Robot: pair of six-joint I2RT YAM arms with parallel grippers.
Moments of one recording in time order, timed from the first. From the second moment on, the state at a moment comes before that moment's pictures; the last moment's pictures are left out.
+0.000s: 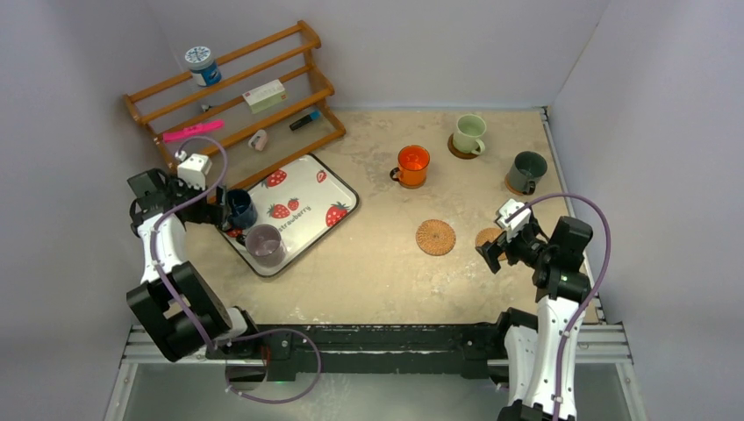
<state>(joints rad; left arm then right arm) 0.58 1.29 0.90 -0.42 0.54 0.54 -0.35 0.59 0.59 -0.70 -0.86 -0.78</state>
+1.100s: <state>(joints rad) 0.36 1.50 0.94 -0.45 0.74 0.72 -0.35 0.54 0.58 -0.70 -0.86 -0.78</state>
